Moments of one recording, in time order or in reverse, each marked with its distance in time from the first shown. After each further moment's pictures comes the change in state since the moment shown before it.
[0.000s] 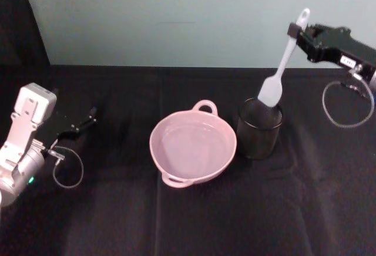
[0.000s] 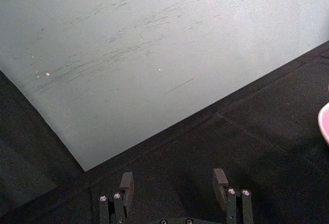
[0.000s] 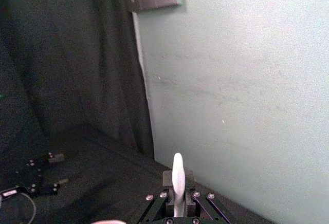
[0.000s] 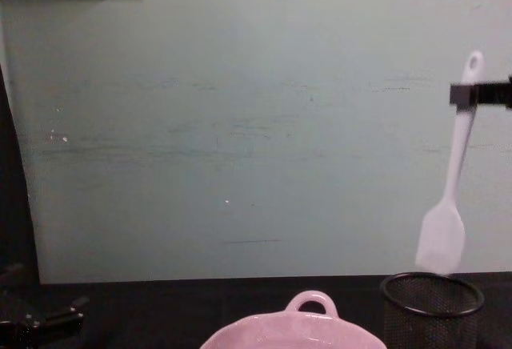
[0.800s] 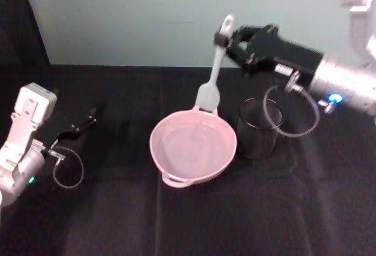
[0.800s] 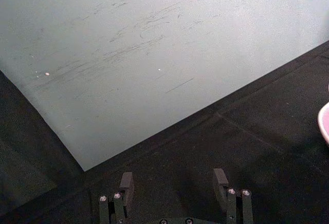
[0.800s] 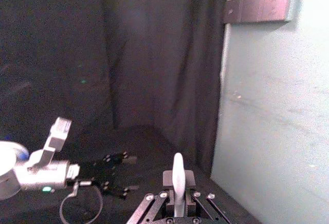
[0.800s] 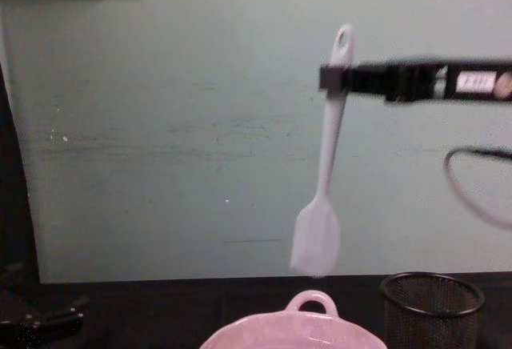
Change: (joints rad) left arm 0.000 0.000 0.000 0.000 0.000 0.000 0.000; right arm 0.113 -0.121 -0.159 0.024 -0.131 -0.089 0.186
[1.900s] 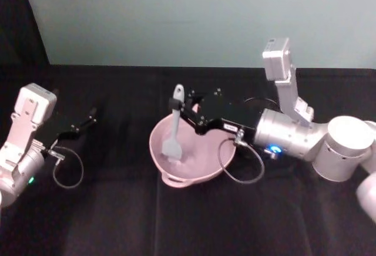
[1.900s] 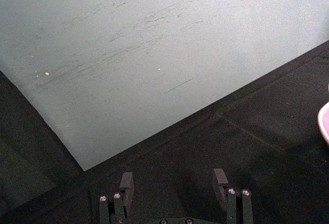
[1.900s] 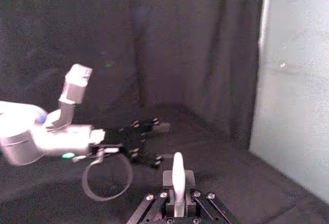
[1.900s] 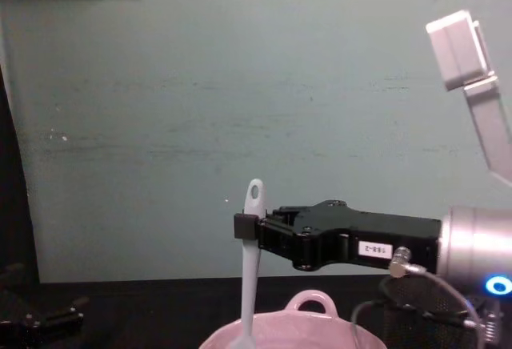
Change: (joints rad) left arm 0.000 0.000 0.000 0.000 0.000 0.000 0.000; right arm -0.026 -0.203 -0.108 0.280 -0.129 -0.176 0.101
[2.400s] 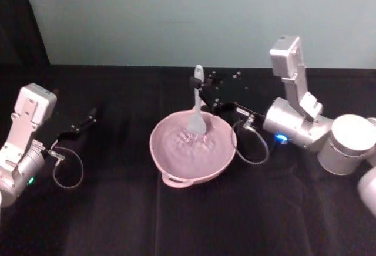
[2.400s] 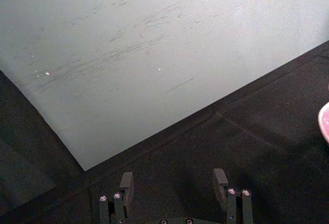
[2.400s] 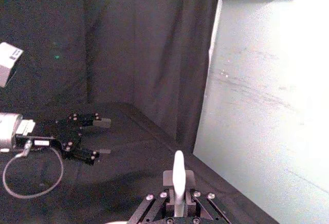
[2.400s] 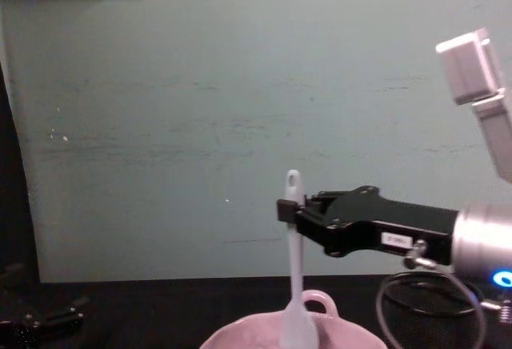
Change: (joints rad) left arm 0.000 0.000 0.000 0.000 0.000 0.000 0.000; right arm 0.020 -0.029 0.051 0.105 -0.134 -0.138 -0.109
